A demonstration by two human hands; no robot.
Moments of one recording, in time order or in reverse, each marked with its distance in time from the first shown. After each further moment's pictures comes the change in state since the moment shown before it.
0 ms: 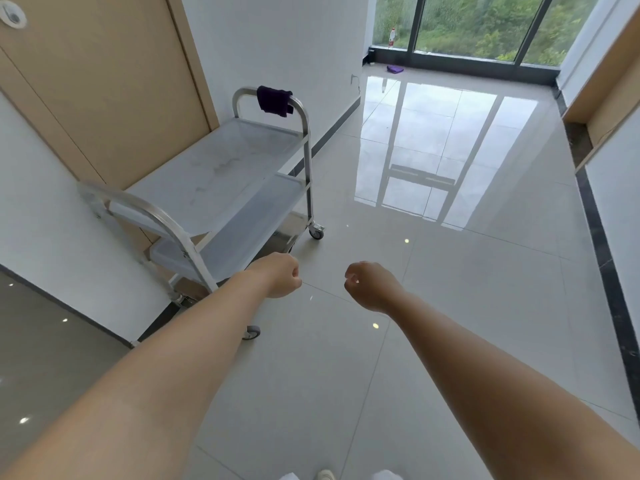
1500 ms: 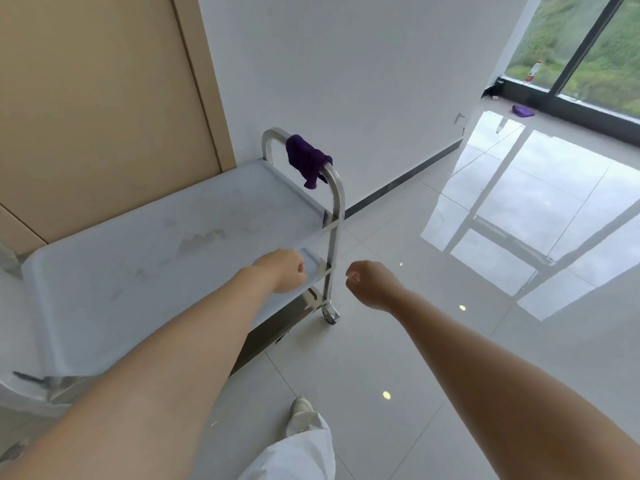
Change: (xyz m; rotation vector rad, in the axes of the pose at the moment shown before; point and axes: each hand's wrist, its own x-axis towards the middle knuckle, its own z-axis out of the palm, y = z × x) left_hand 0.487 -0.043 -0.199 -0.233 0.078 -0.339; right_hand 0.571 0.056 -0.174 -0.098 -0.217 -0.289
